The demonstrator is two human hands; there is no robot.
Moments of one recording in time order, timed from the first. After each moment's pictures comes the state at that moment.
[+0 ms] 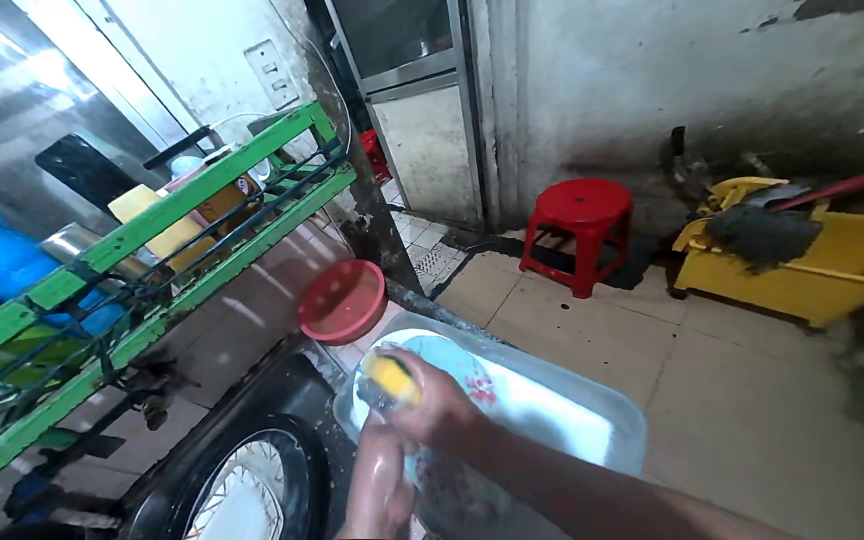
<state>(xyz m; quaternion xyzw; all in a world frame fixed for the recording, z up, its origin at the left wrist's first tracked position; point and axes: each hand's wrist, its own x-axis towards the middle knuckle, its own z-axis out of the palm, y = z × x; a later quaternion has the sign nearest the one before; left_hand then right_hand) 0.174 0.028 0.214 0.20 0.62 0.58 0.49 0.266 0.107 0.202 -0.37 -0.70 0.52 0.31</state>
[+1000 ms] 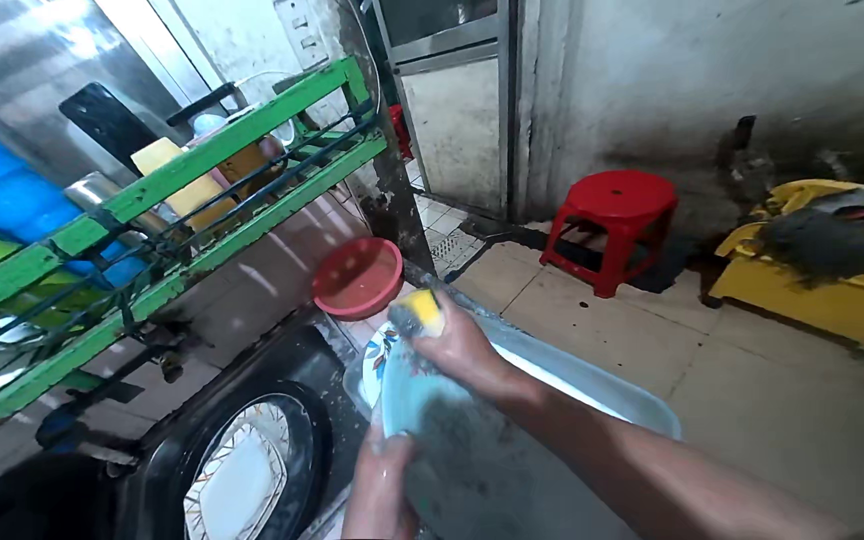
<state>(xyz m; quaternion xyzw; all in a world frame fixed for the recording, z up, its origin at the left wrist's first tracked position) 0.178 -0.016 0.230 0.18 0.64 0.58 0.47 0.257 0.145 0.202 -0.43 -0.69 0.49 0.33</state>
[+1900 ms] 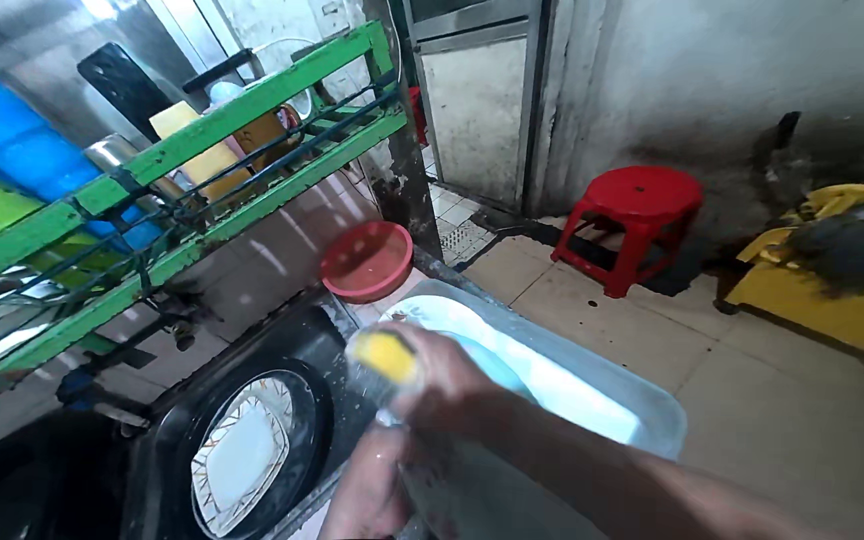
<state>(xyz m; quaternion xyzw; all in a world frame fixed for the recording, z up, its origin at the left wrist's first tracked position) 0.159 -0.037 0.225 0.24 0.44 0.61 0.61 0.259 0.093 0.220 -0.22 -0.79 0.47 0.33</state>
